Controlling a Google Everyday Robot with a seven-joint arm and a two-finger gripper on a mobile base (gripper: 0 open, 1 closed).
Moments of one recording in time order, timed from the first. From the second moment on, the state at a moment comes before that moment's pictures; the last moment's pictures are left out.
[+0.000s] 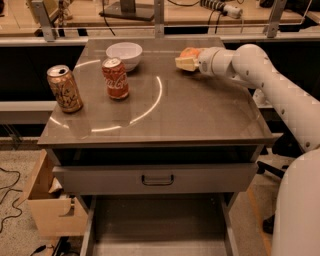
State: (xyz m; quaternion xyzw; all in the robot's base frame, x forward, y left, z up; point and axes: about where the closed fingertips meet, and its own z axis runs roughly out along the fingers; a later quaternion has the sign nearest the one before) arm 0.860 -0.113 0.861 -0.28 0.74 0.17 0.59
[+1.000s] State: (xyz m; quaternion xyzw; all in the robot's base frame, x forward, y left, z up) arm 0.859 -0.112 0.873 -0.29 0.74 0.18 0.58
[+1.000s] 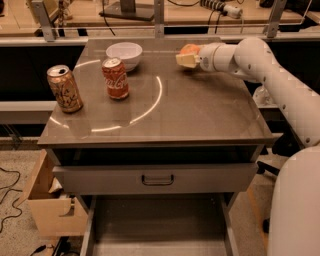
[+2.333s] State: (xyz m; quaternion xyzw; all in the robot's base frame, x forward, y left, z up) arm 0.715 -0.142 0.992 -0.33 0.70 0.22 0.59
